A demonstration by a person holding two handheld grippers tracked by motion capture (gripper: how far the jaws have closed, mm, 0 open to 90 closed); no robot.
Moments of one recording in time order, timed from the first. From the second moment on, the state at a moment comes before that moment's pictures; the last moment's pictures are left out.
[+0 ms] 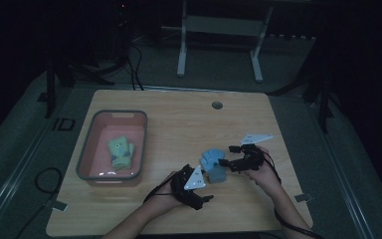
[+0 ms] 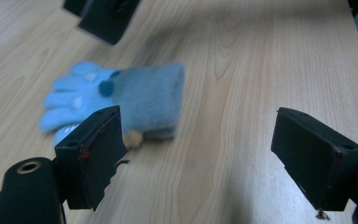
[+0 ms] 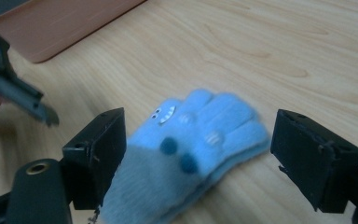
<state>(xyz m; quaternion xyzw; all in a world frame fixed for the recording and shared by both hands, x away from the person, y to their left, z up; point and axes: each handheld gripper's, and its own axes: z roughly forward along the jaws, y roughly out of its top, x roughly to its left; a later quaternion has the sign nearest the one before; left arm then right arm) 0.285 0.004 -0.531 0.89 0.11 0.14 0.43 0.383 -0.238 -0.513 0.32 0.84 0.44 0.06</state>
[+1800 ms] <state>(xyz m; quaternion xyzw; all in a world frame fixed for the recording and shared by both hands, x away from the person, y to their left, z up) 0.330 -0.026 -0.549 0.92 0.06 0.14 0.36 0.411 -0.219 -0.553 0.34 0.85 0.40 0.01</state>
